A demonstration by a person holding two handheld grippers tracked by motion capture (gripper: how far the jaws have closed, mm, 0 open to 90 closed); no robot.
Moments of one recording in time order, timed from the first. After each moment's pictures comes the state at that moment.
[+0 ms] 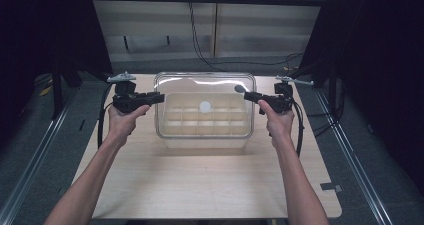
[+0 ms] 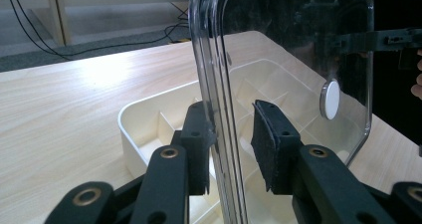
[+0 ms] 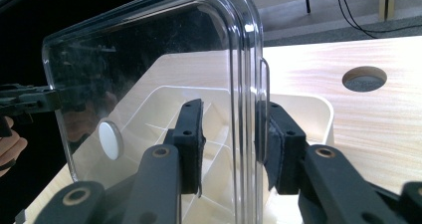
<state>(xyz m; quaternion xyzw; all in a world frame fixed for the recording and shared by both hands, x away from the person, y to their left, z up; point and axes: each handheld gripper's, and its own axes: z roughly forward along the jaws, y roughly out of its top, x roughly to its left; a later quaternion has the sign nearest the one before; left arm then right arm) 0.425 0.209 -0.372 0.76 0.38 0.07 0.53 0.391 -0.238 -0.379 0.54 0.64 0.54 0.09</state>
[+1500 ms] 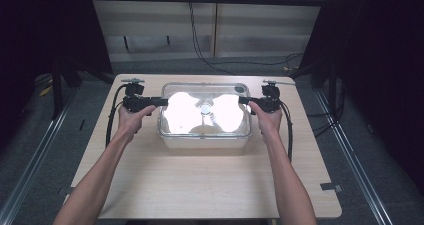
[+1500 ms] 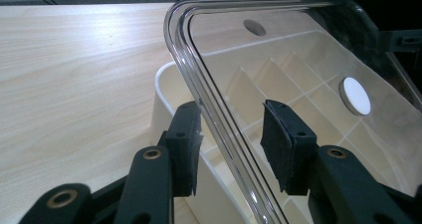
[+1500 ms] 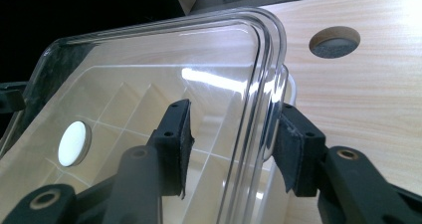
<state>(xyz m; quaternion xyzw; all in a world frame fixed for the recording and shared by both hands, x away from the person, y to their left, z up) 0.471 0.208 -0.428 0.76 0.43 0.03 0.48 0.435 -0.229 -0.431 0.59 0.65 0.47 0.09</state>
